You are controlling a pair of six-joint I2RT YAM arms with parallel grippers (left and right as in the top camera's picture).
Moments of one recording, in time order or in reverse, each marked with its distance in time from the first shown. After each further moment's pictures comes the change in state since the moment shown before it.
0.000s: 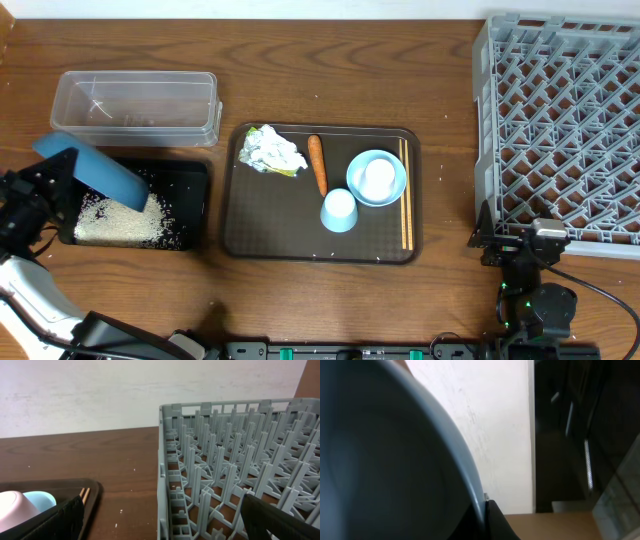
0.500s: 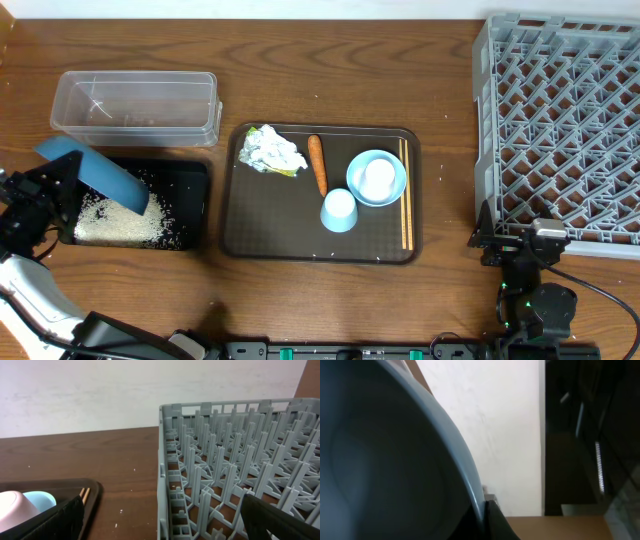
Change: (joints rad) left arm -0.013 -0.001 0.004 -0.079 -0.038 0.092; right arm 0.000 0.000 0.000 0.000 0.000 0.000
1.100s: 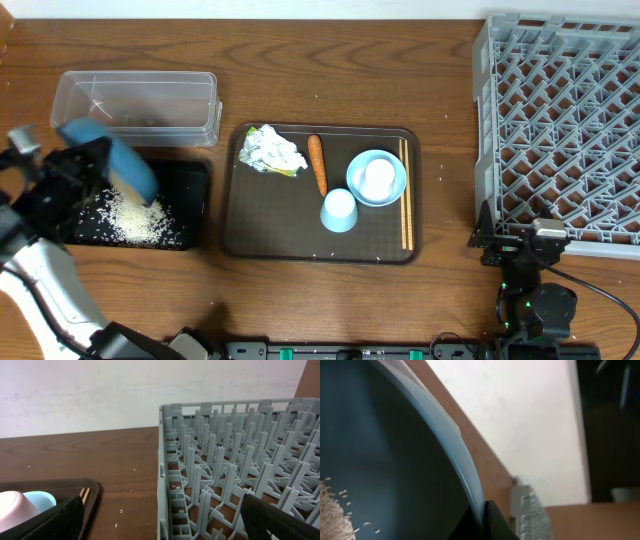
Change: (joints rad) left arm -0.161 -0.044 0.000 -0.018 -0.195 0.130; right arm 0.000 0.000 0.000 0.000 0.000 0.000
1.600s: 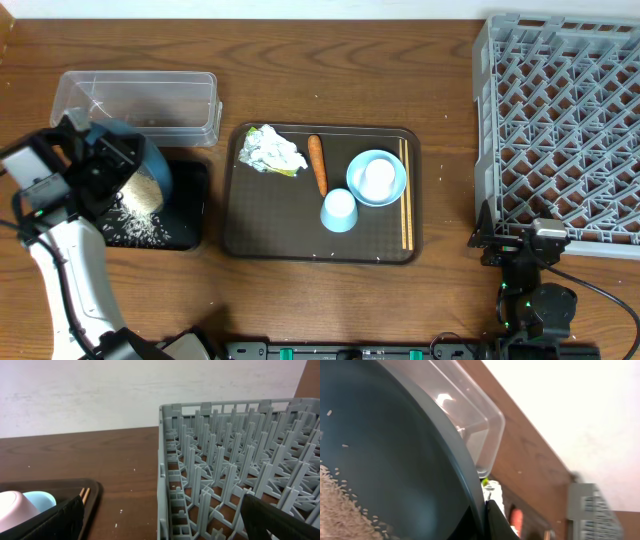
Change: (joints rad) left arm -0.267 0.000 0.000 -0.048 -0.416 0.064; right arm 0.000 0.000 0.000 0.000 0.000 0.000
